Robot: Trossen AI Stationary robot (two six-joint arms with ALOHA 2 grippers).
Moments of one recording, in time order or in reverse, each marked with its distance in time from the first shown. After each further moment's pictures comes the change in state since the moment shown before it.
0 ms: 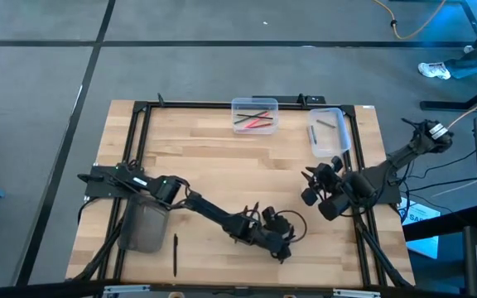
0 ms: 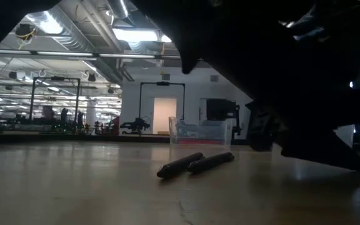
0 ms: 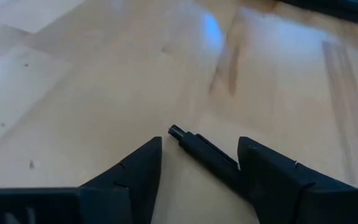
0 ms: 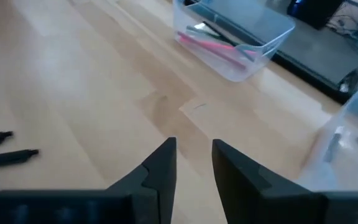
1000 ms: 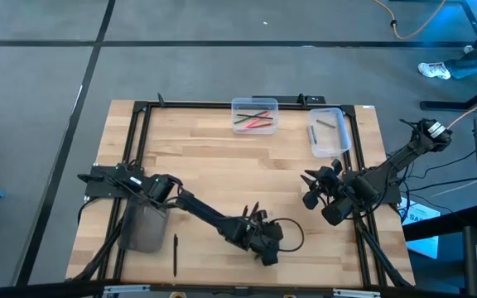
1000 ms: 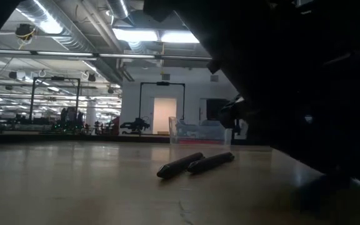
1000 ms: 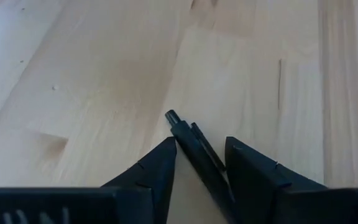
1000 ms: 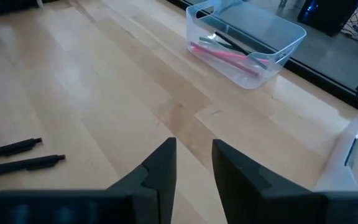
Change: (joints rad) left arm -0.029 -0.091 -0.005 -0.375 0.087 0.026; right arm 0.064 0.000 -0.007 0.037 0.043 0.040
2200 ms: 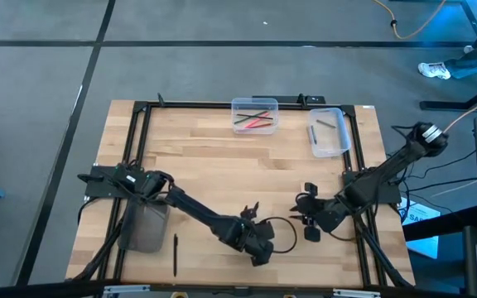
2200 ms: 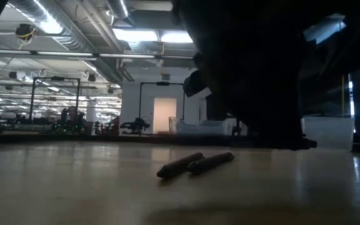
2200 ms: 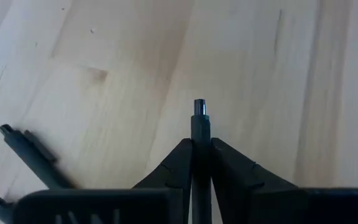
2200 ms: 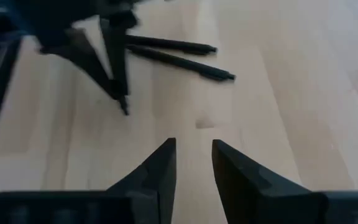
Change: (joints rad) left arm -0.028 -0.122 0.000 -0.253 0.041 -0.102; right arm 0.000 0.127 0.002 0.465 -0.573 -0.547
